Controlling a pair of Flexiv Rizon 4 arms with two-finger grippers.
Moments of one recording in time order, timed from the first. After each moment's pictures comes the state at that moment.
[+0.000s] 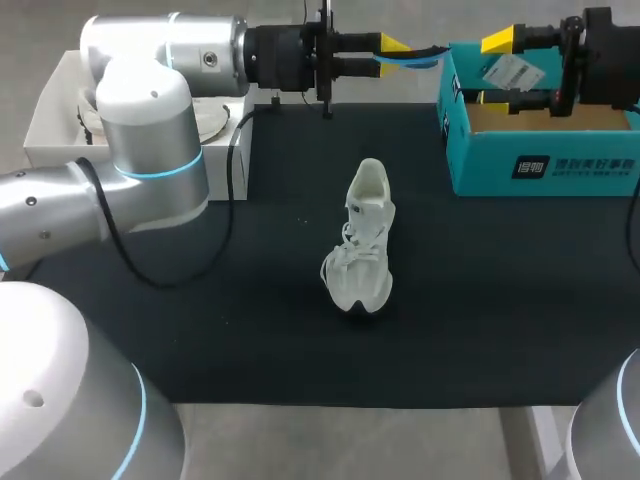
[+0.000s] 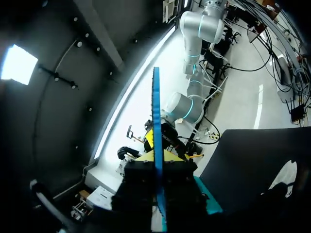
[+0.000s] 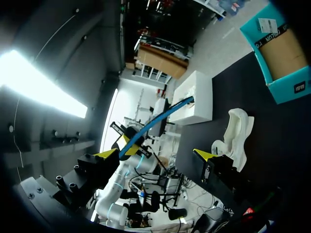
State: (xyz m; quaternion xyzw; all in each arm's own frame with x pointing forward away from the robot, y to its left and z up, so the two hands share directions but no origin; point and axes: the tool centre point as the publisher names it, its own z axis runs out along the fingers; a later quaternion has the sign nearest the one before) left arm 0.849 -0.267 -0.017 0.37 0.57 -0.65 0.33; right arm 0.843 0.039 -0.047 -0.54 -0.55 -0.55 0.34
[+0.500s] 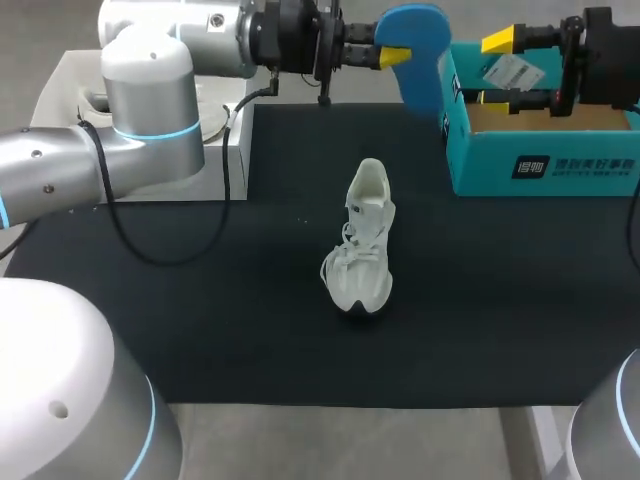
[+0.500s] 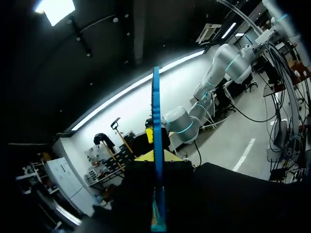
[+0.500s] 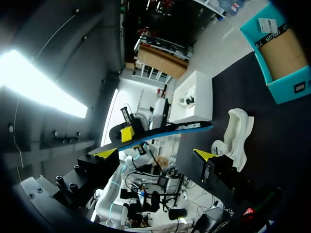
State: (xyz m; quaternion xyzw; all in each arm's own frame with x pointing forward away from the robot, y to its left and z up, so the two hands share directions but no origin) left arm 0.859 -0.275 -0.021 0.27 0.62 -0.72 0.12; right arm 0.843 0.039 -0.047 -0.54 -0.55 -0.55 0.34
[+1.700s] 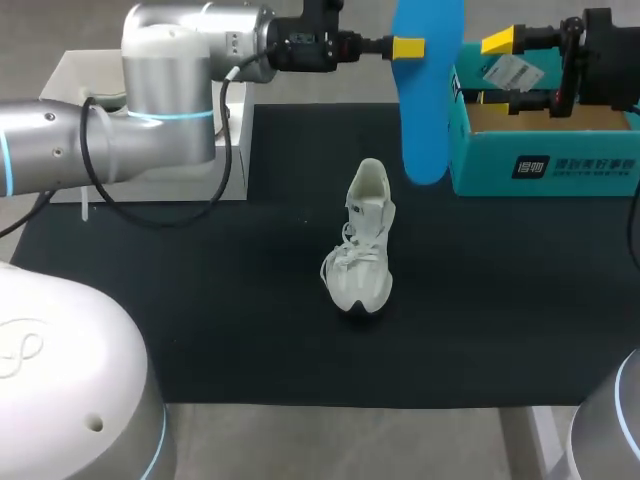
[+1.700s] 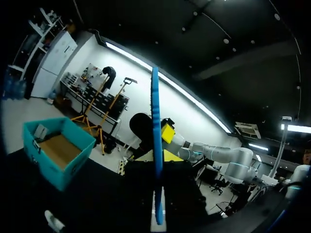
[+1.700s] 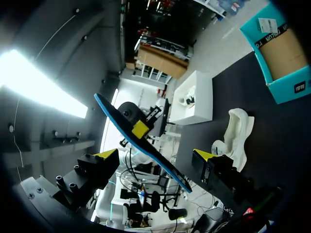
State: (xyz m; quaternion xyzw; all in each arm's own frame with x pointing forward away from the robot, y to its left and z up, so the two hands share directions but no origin) left arm 0.864 -0.289 -0.031 -0.12 0.65 -0.68 -0.30; right arm 0.843 0.039 -0.048 -0.54 -0.55 -0.55 0.34
